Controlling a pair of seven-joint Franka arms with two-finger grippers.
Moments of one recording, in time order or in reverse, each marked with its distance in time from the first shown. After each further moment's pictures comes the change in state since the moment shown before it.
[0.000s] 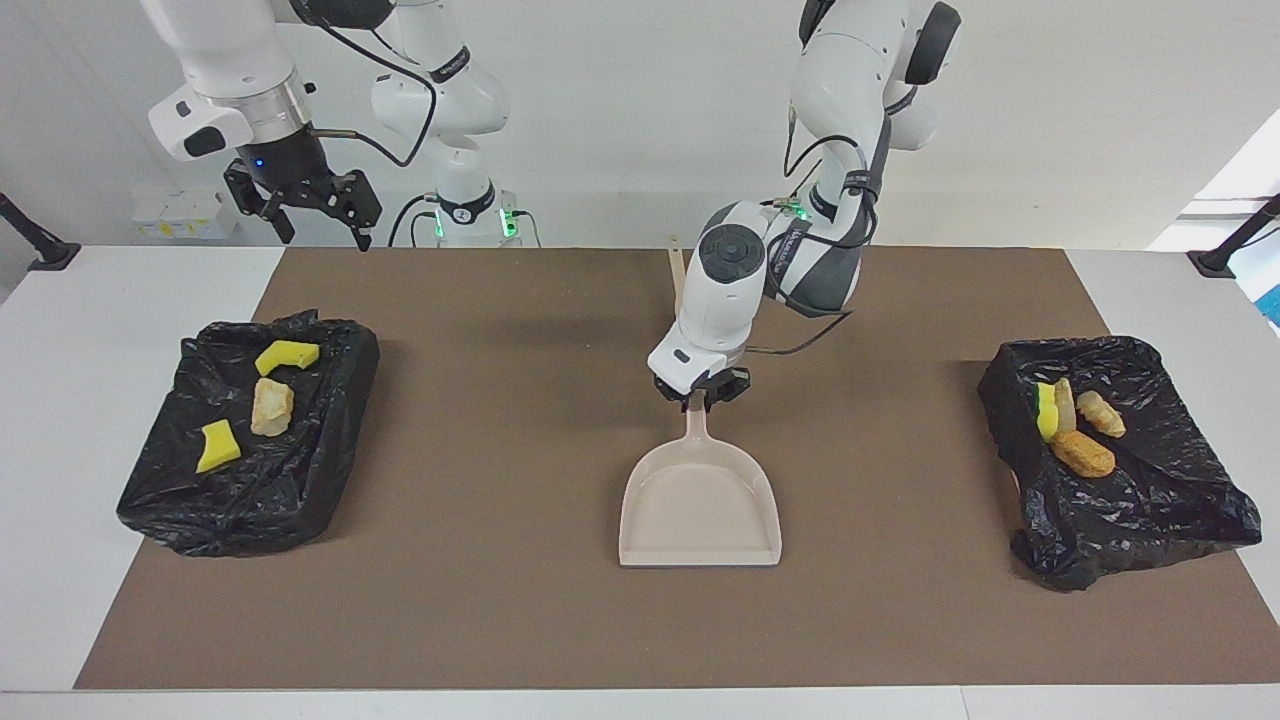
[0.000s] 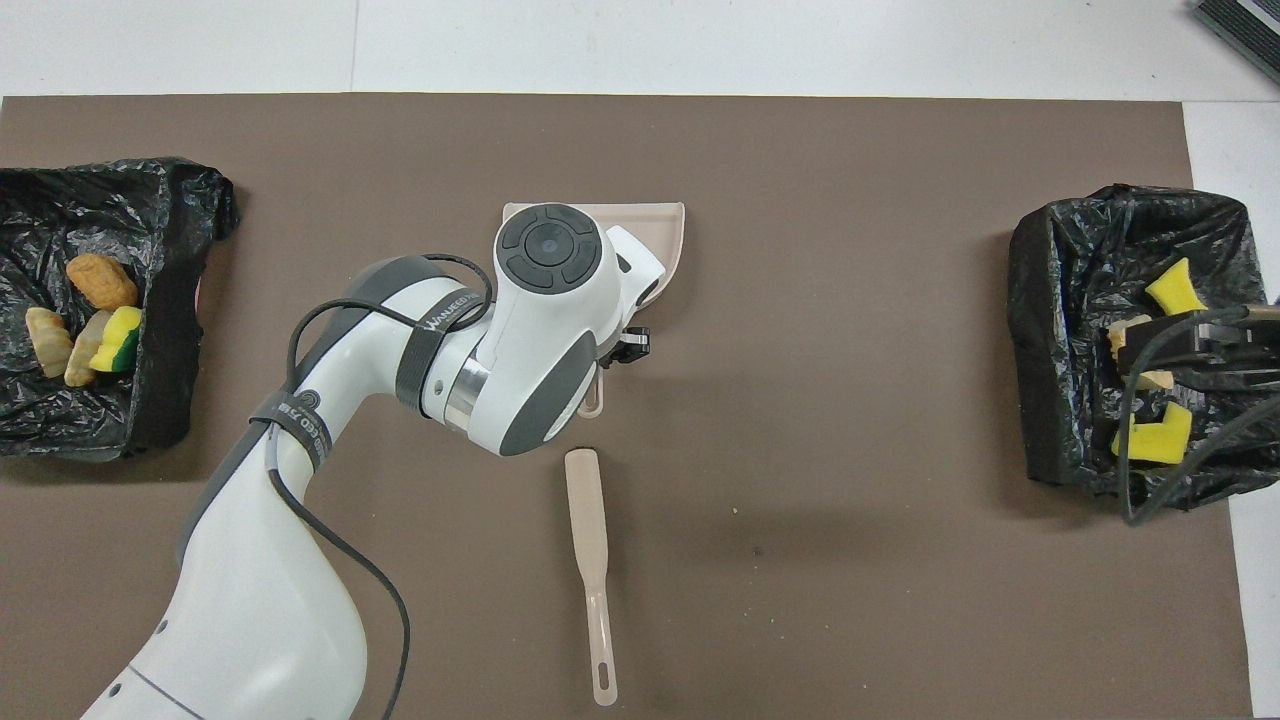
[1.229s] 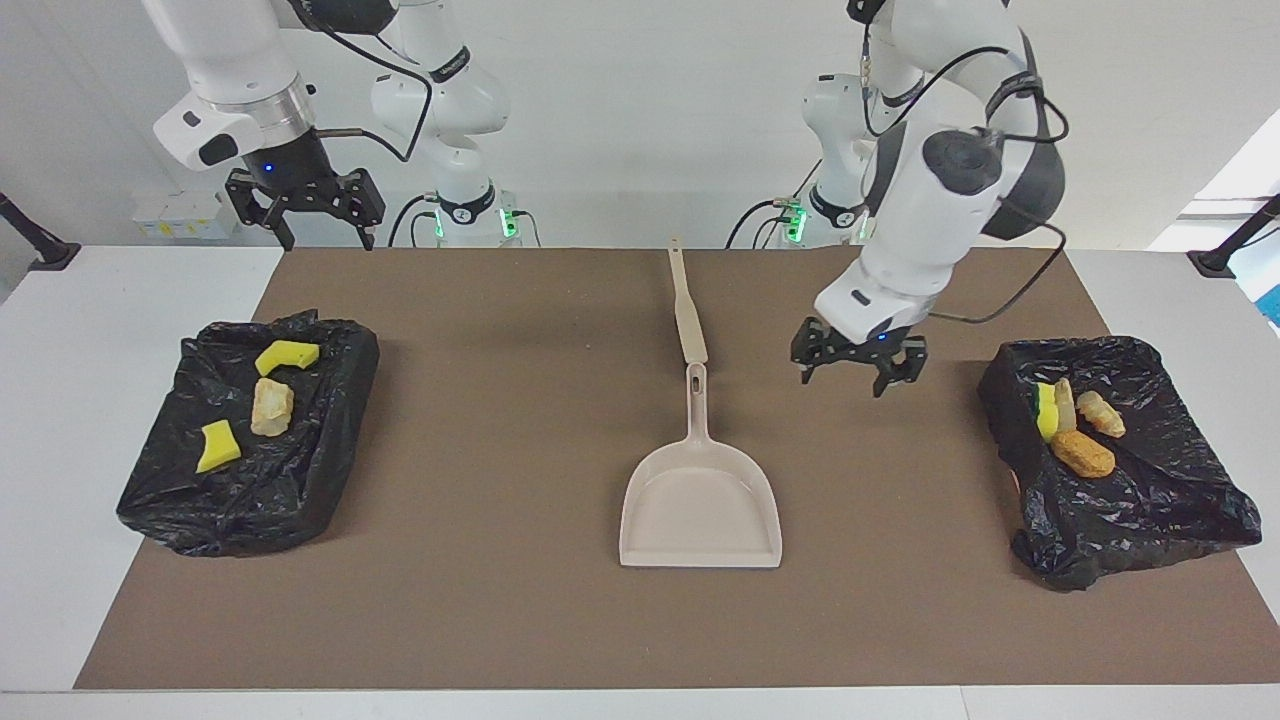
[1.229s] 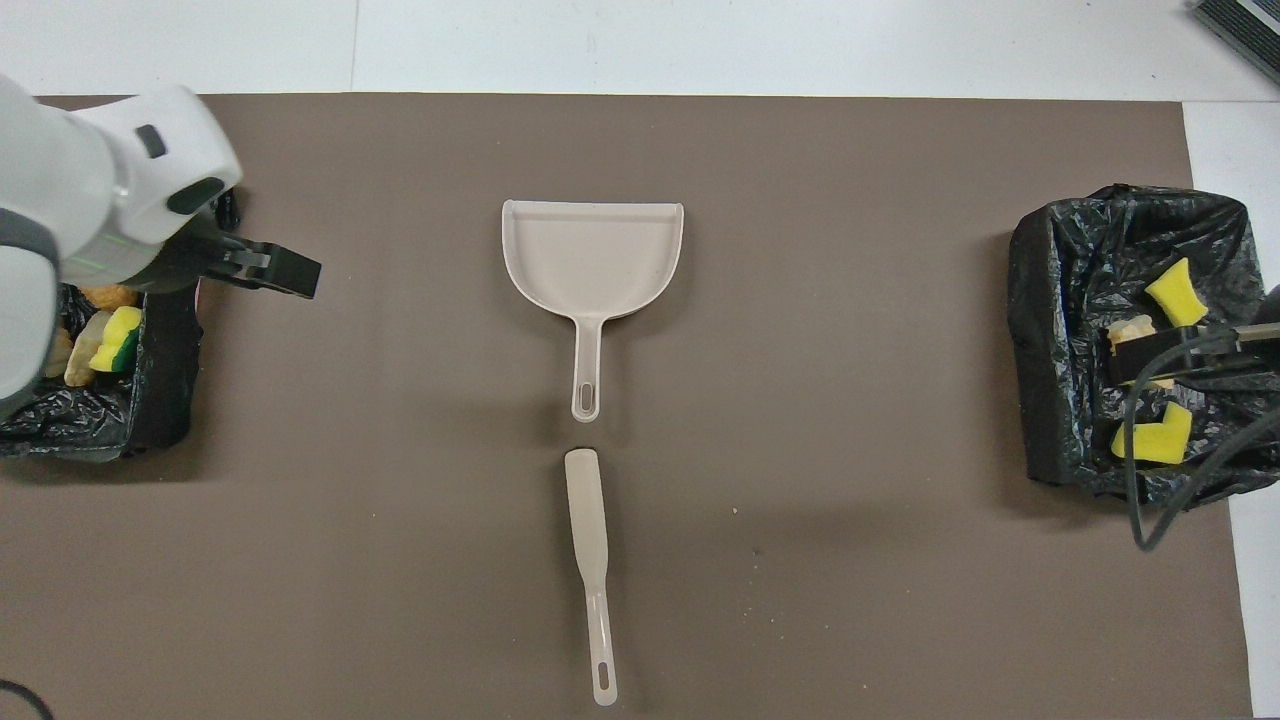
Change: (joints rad) left arm 0.393 -0.376 0.038 0.013 0.000 -0.283 0.597; right arm 0.002 -0.002 -0.001 -0.019 0.000 0.017 -0.139
